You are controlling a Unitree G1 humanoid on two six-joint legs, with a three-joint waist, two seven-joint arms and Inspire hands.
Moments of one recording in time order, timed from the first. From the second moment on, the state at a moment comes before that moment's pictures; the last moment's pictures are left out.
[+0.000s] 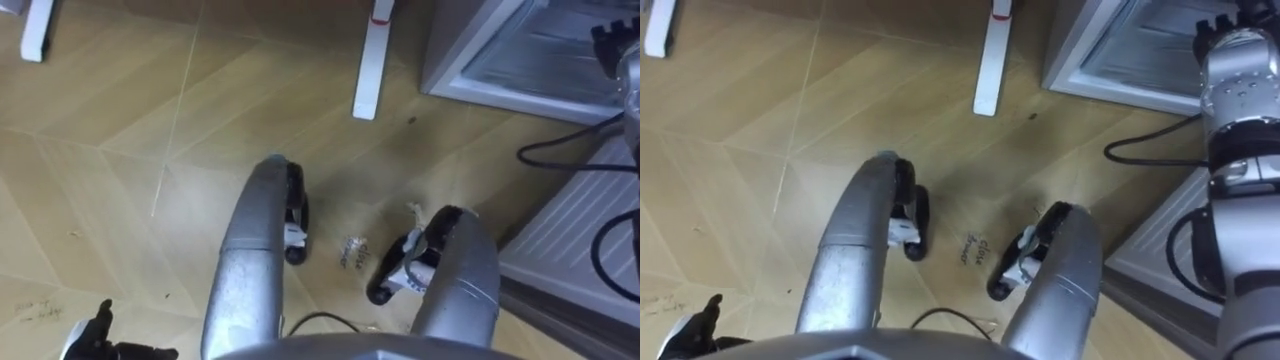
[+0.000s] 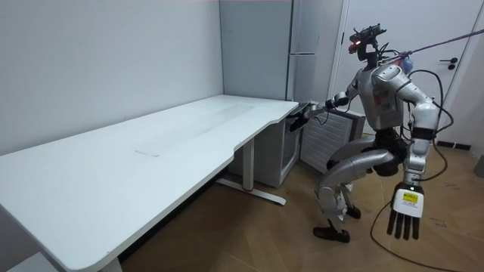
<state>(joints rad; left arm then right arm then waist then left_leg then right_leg) 0.43 0.51 -0.17 0.68 -0.16 0.03 0.14 -0.69 -0.63 0.14 0.95 1.60 -0.11 -0.40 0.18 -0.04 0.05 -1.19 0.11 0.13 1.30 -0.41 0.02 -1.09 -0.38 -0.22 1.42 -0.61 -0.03</state>
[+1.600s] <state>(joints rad) 0.36 0.34 0.00 0.89 -0.11 -0.03 0.20 0.05 -0.51 -0.06 1.02 0.78 0.08 0.16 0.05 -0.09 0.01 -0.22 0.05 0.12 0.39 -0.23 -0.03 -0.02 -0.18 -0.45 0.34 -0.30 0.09</state>
